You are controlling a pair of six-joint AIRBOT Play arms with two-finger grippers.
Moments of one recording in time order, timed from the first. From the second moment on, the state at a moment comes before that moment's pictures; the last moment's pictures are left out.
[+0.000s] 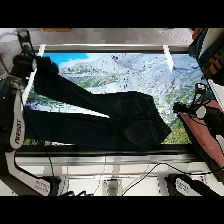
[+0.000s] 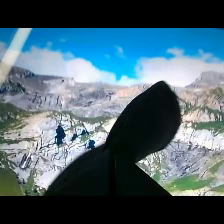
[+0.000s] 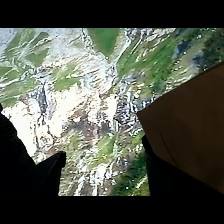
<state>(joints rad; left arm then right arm) 0.03 -1.74 1.90 1.97 -0.75 -1.91 -0.23 -1.14 0.80 -1.54 0.61 1.61</state>
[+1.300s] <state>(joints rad) 0.29 -1.37 0.83 1.84 -0.37 -2.36 -0.44 -1.53 1.17 -1.21 1.04 1.35</state>
